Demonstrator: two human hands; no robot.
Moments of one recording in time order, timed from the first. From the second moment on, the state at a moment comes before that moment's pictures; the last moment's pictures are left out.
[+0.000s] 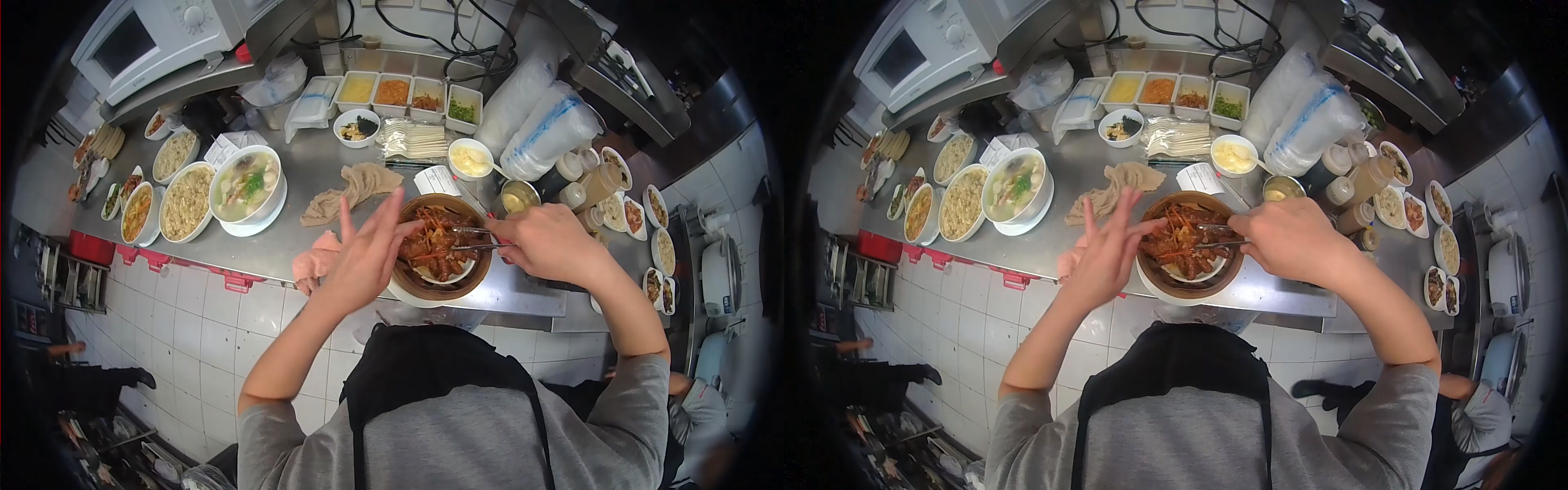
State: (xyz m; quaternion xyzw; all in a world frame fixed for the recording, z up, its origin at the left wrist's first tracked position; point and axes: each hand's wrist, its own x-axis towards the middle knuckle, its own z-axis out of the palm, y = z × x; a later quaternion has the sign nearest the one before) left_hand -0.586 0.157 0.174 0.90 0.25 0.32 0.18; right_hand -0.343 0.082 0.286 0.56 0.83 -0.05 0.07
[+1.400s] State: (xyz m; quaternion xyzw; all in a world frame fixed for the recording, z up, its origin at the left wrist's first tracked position) left_hand -0.670 0.124 0.145 0.74 0.47 0.38 0.29; right_hand -0.475 0.151 0.276 0.31 0.85 -0.04 0.42
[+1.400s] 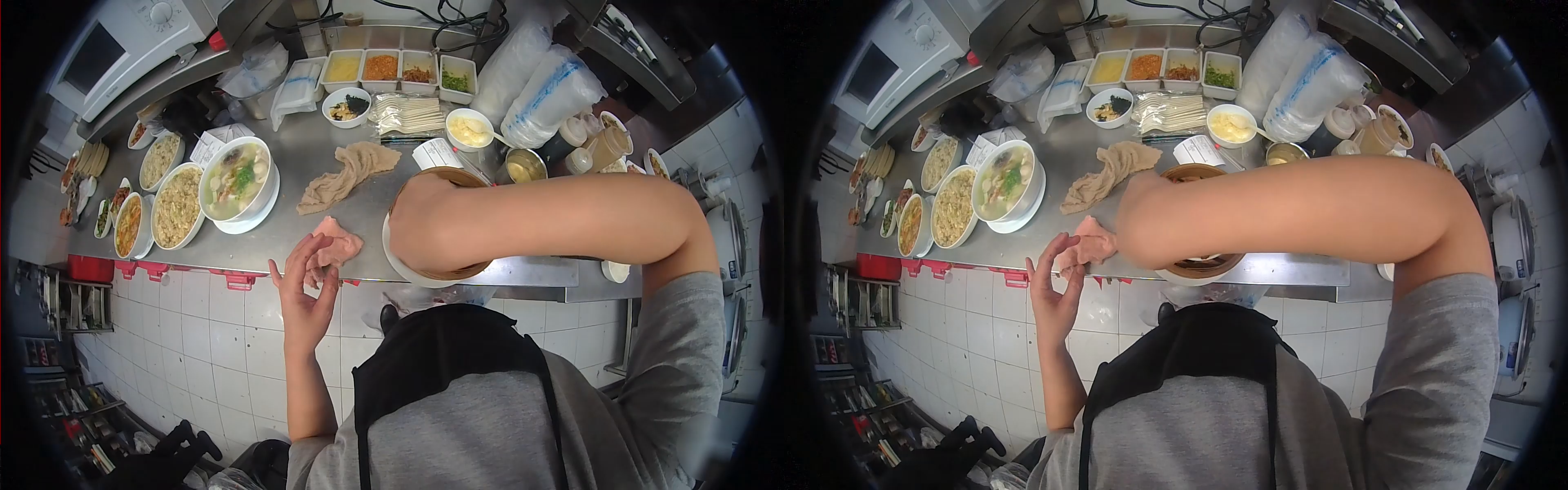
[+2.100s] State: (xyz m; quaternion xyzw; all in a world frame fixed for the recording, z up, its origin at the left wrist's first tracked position) left_hand -0.583 0.111 0.109 0.75 0.31 0.32 0.49; right_hand -0.311 0.086 0.259 0.61 0.73 -0.30 -0.07
